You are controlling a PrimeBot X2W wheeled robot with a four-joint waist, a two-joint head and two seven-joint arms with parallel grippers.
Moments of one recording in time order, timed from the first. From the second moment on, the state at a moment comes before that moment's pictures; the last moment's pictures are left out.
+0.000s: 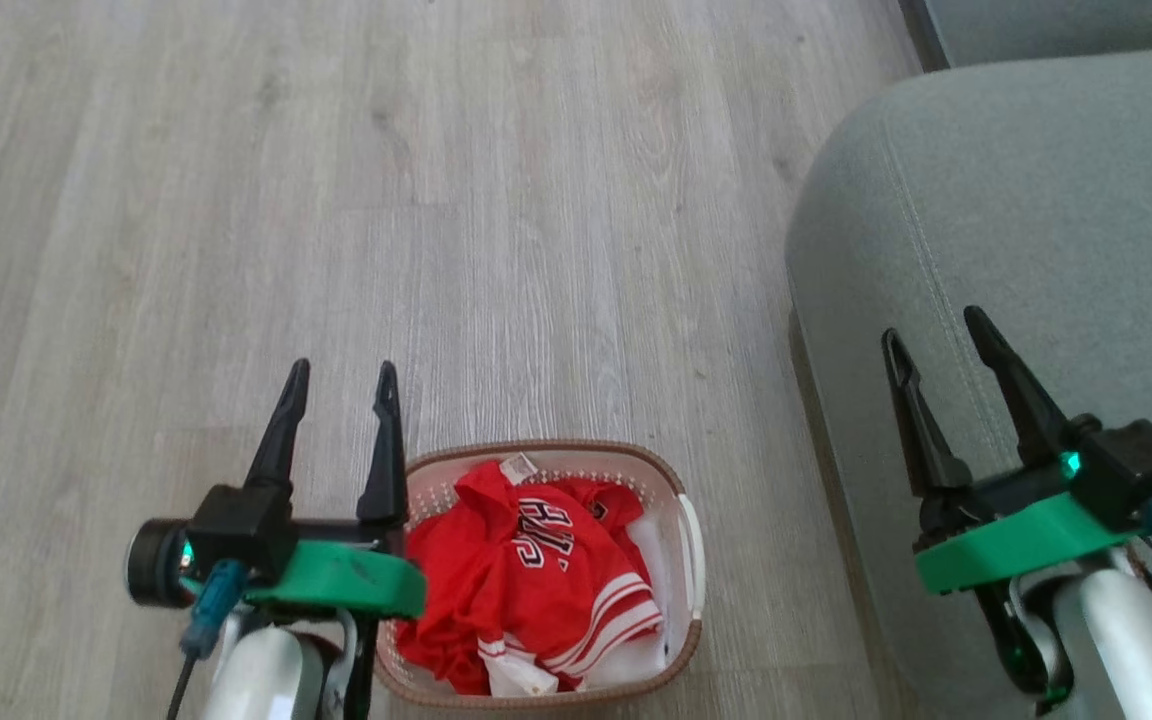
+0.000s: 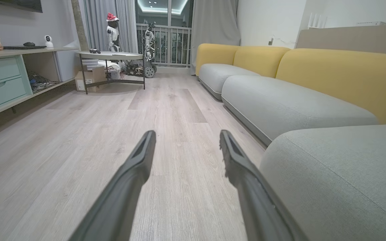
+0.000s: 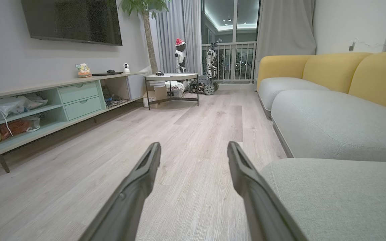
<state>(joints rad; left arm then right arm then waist) -0.07 0.04 -0.24 0.07 -0.15 0.10 -0.25 -0.10 -0.22 0.16 0.05 0.29 0.13 -0.25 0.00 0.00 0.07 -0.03</state>
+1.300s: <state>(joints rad) -0.55 0.04 -0.40 0.79 -0.42 0.02 -0.25 -0.38 -0.30 0.07 -0.14 0.40 0.13 -0.26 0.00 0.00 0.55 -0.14</state>
